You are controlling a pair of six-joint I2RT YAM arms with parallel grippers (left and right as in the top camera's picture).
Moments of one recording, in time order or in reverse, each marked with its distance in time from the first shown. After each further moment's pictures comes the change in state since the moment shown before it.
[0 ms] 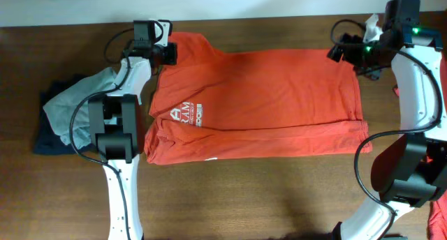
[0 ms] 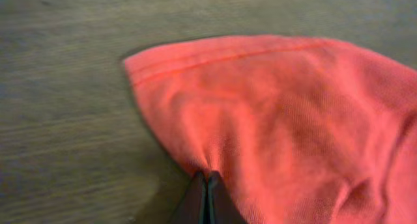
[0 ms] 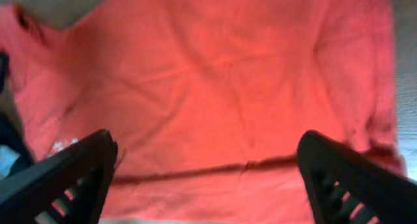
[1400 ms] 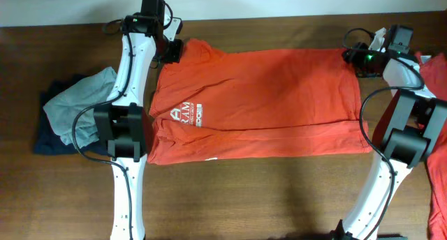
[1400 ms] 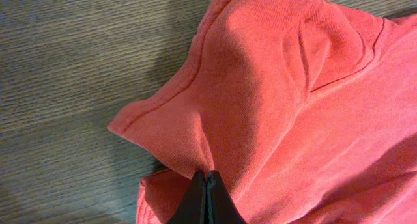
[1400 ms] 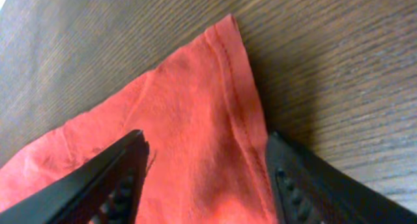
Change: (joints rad) left arm -0.061 0.046 0.533 -0.860 -0.089 0.080; right arm -0.143 0.468 0.007 0.641 -0.092 0.094
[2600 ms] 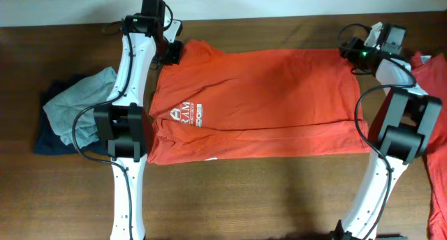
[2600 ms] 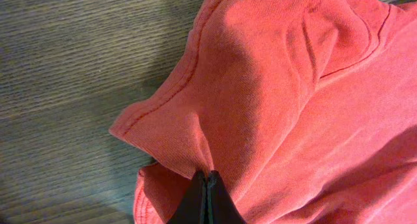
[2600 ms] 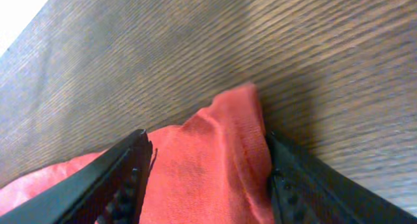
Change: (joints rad) left arm 0.000 0.000 0.000 -0.030 -0.003 0.000; right arm 0.028 0.047 0.012 0.153 0.023 -0.002
